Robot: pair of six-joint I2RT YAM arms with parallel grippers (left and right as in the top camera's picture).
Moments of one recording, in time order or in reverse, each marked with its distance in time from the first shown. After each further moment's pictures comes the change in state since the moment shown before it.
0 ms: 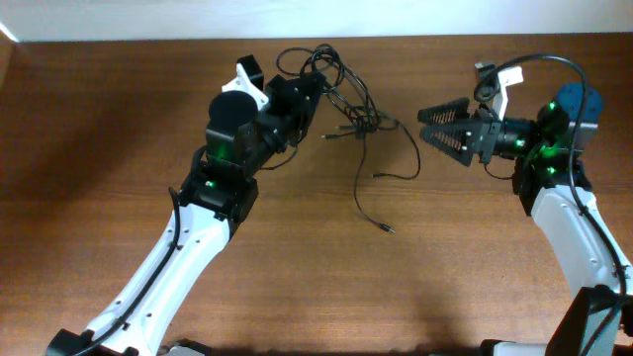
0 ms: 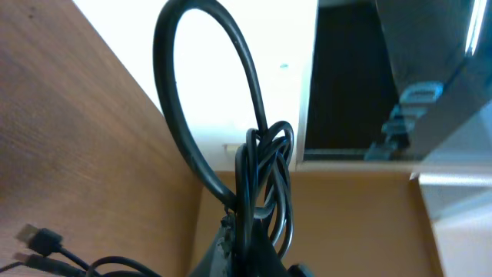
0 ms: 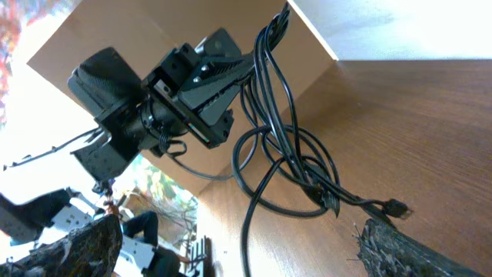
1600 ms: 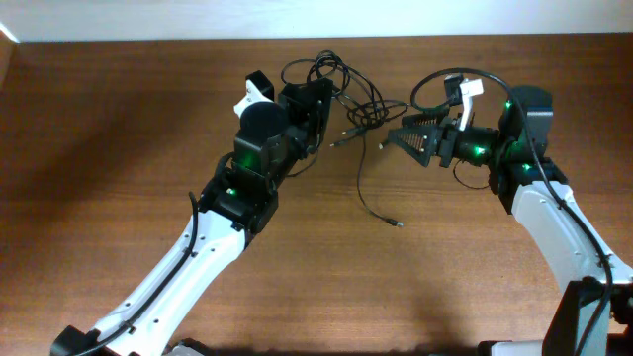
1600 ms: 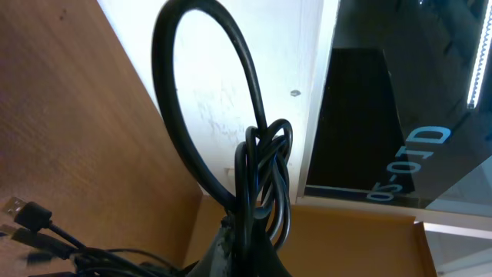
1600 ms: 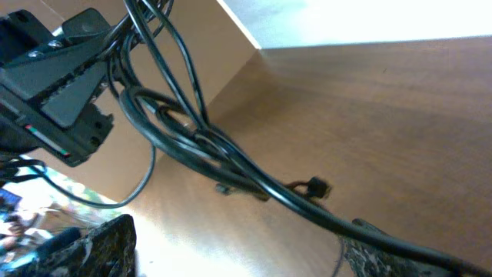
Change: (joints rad) left arm -0.122 0.000 0.000 -0.032 -0.248 -0.099; right arm 0.110 0.033 0.005 -0.354 0.333 -0.414
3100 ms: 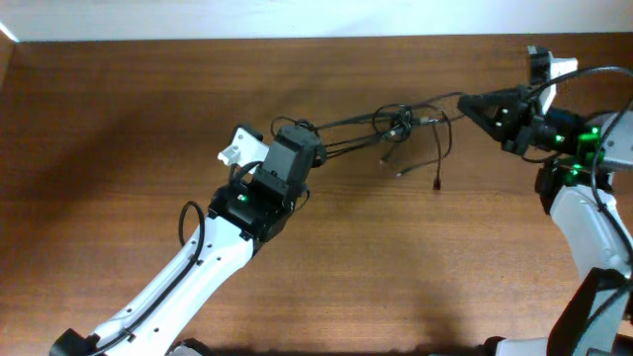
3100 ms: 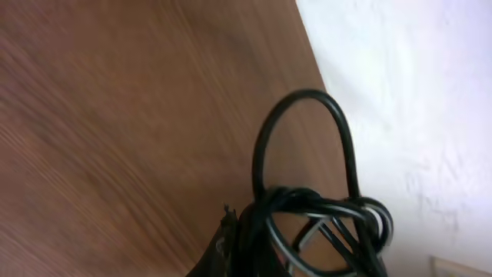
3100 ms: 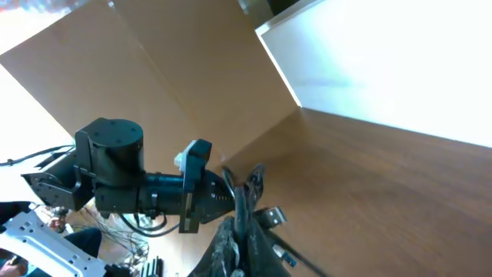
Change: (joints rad) left arm -0.075 -0.008 0.022 -0.649 -0.380 0.044; right arm -0.265 0.016 -0.015 0.958 -0.347 0.756
